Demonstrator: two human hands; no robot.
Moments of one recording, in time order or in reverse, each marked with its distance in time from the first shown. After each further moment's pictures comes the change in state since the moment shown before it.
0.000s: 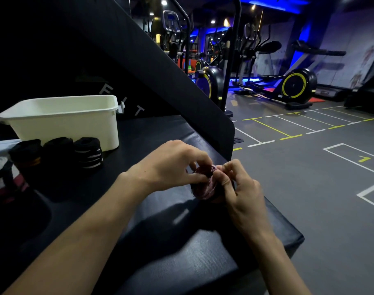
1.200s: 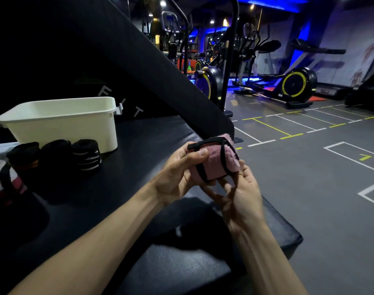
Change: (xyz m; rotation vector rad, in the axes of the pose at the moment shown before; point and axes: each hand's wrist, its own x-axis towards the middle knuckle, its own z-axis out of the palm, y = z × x) left_hand 0.006 0.019 0.045 -1.609 0.231 -0.384; right_hand 0.014 -0.025 0.013 1.237 0.138 0.674
